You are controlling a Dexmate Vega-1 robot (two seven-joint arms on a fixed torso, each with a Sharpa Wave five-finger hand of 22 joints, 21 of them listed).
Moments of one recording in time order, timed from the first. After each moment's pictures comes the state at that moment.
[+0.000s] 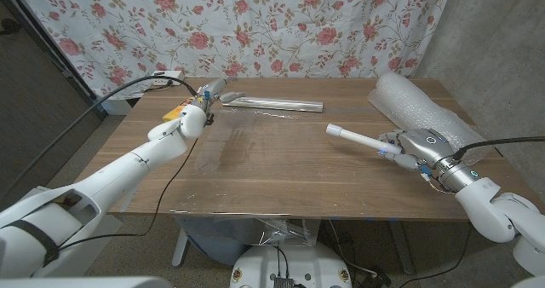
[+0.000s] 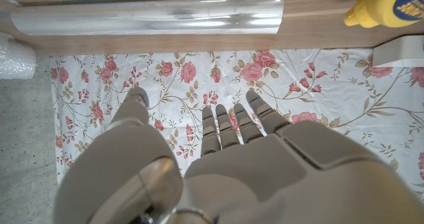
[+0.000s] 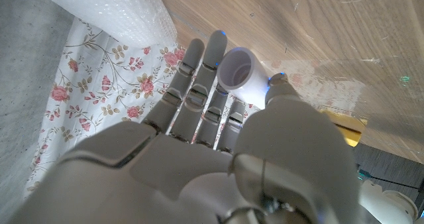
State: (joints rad) left arm 0.58 0.73 0.66 -1.46 0.31 0.14 0.24; left_hand 0.61 0.02 0.40 -0.18 0.18 0.22 -0.03 0.24 0.21 0.19 -0.08 0.27 0.23 0.14 -0.05 0.20 0.17 0.22 -0.01 0.20 0.17; right arm -1.77 -0.88 0.22 -2.11 -0.87 0.03 -0.25; right_hand 0.98 0.16 0.20 -0.05 0.18 0.61 -0.20 0.31 0.55 0.62 -0.15 0.83 0.68 1.00 -0.15 0.46 1.04 0.57 -0.05 0.86 0.38
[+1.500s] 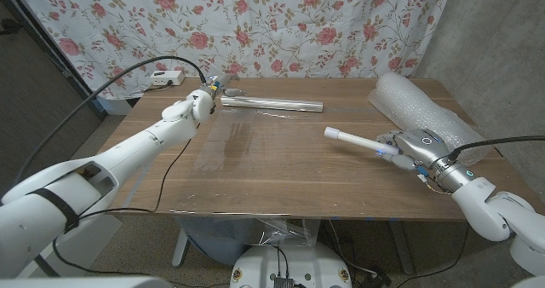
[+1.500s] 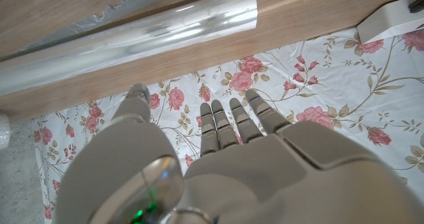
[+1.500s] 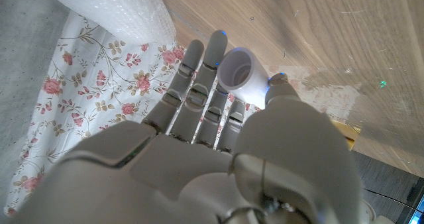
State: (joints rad) left arm 0.38 0.66 0.81 -1.32 0.49 0.28 0.09; left_hand 0.65 0.02 0.38 -0.16 0.18 0.27 -0.06 0.26 0.23 0.27 -0.13 0.29 0.25 0.24 -0.10 0.21 0.18 0.25 -0.01 0.20 0.17; right arm -1.76 -0.91 0.18 -2.10 -0.90 0.00 -0.27; right_hand 0.98 0.16 0.20 -0.05 0.18 0.62 -0.19 0.29 0.56 0.63 -0.15 0.82 0.69 1.01 -0.16 0.44 1.05 0.55 -0.05 0.91 0.36
